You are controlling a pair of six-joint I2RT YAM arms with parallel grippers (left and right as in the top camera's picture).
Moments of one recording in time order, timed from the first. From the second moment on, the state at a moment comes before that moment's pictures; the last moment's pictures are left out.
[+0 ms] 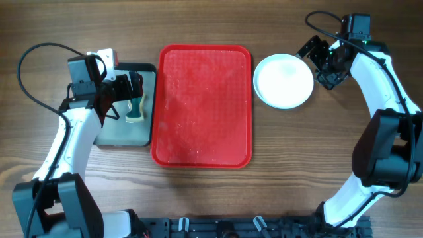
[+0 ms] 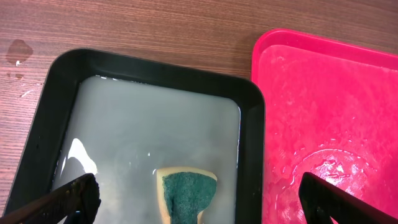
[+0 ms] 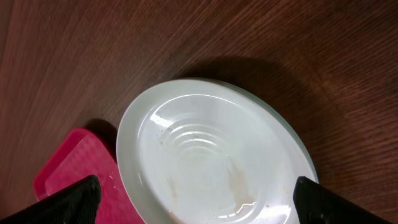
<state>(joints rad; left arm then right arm) 0.15 1.54 0.96 -0.30 0.21 -0.05 -0.12 1.94 1.48 -0.72 -0.30 0.68</state>
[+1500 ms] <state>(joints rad) 0.15 1.54 0.96 -0.30 0.21 -0.05 -0.11 1.47 1.48 -0.72 -0.29 0.68</state>
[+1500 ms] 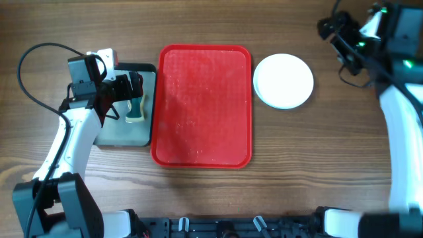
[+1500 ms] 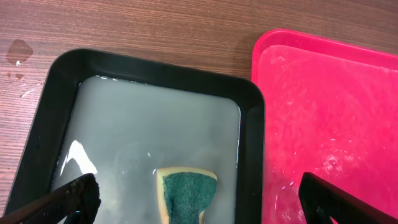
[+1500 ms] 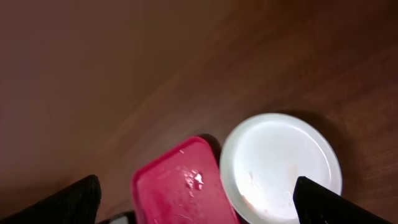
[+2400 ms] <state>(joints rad) 0.15 1.54 0.96 -0.30 0.21 -0.05 -0.06 0.77 1.37 -0.48 0.00 0.30</state>
